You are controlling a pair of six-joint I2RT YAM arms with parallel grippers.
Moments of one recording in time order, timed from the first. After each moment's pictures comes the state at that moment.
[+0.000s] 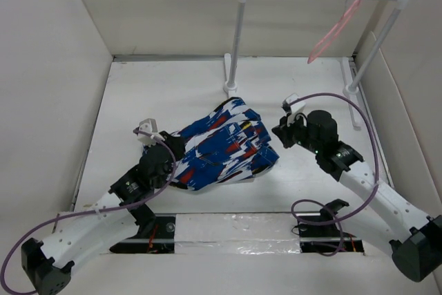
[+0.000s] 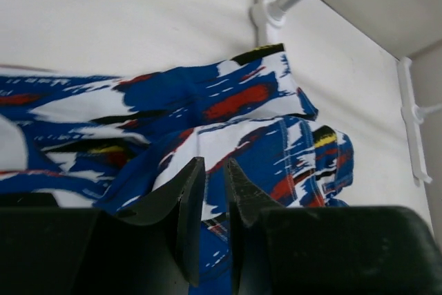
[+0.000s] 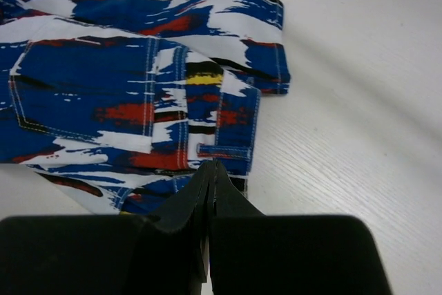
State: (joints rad) left arm -0.78 0.59 0.45 -0.18 -0.60 -0.79; right arm 0.48 0.90 0.70 -0.17 -0.19 -0.03
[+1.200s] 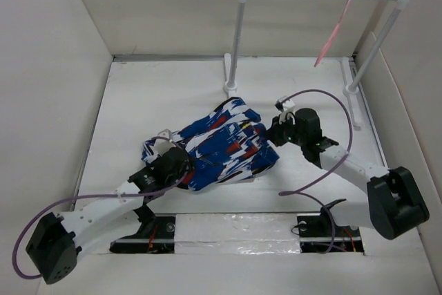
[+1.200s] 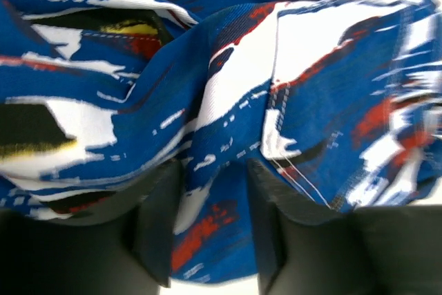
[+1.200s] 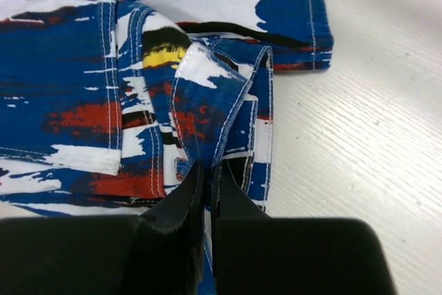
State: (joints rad) left arm -0.78 0.77 0.36 -0.34 -0.45 -1.02; right arm 0.39 1.31 0.60 0.20 -0.35 0.08
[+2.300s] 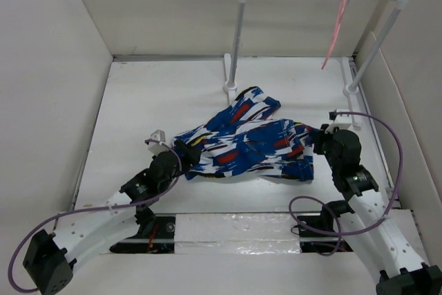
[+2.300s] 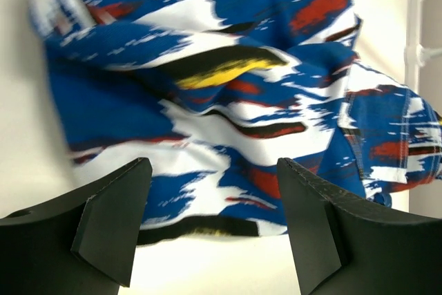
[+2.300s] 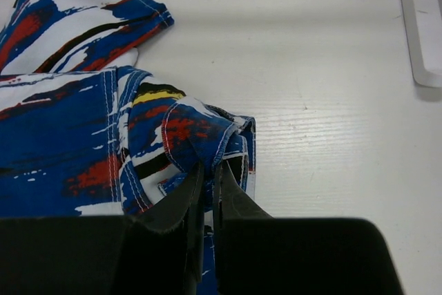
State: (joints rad) left arm -0.76 0.67 0.28 -0.12 -0.41 -1.02; right arm 0.22 0.59 0.48 -0.24 0.20 0.15
